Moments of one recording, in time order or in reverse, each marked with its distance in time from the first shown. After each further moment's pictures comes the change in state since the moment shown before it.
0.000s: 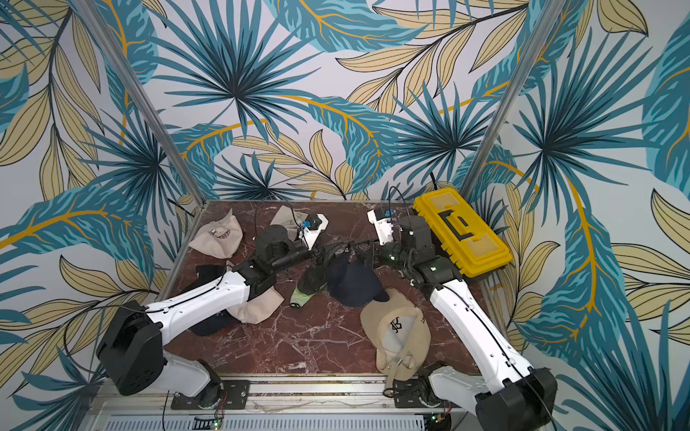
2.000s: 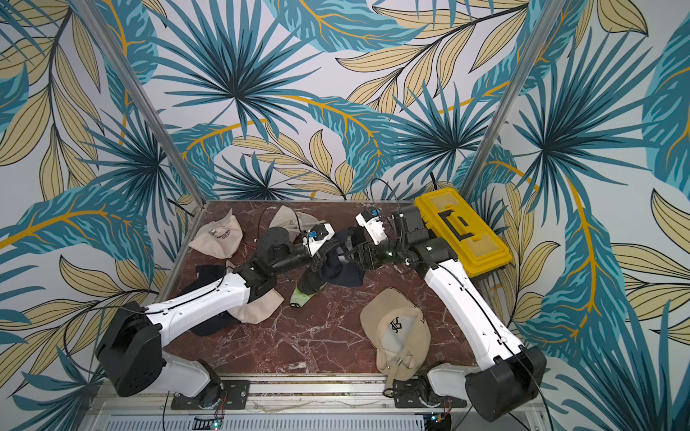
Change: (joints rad) left arm -0.021 -0.006 -0.007 -0.011 -0.015 0.156; right arm -0.001 0.101 0.153 -0.312 -0.040 -0.180
